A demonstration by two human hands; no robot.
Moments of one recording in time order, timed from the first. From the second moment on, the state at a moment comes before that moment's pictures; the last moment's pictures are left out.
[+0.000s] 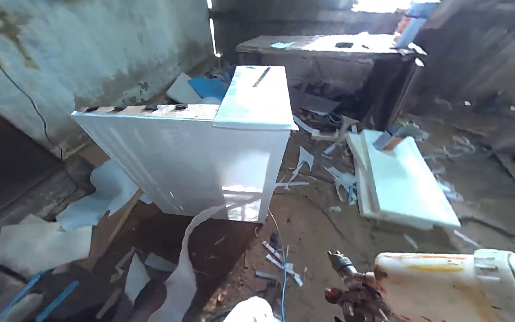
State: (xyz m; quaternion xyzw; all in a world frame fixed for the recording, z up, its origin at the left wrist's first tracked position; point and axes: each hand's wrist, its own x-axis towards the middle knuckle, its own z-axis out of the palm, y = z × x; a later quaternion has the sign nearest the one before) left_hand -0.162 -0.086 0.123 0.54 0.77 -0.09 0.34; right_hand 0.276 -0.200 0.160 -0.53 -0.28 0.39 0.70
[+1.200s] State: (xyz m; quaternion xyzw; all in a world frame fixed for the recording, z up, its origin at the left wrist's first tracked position) left_hand -0.567 -0.063 0.053 0.43 0.83 -0.07 0.33; right_hand -0.116 -0.001 0.208 -0.51 -0.36 0.47 0.62
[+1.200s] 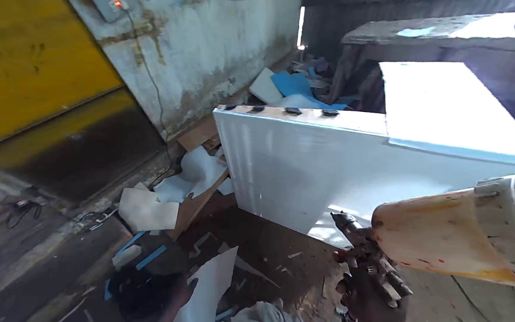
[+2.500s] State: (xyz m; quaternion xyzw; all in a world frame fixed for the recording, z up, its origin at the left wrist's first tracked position) left_hand -0.789 0.017 0.021 0.47 0.81 -0.03 0.36; right_hand -0.323 0.091 0.209 -0.54 -0.41 0.32 0.66
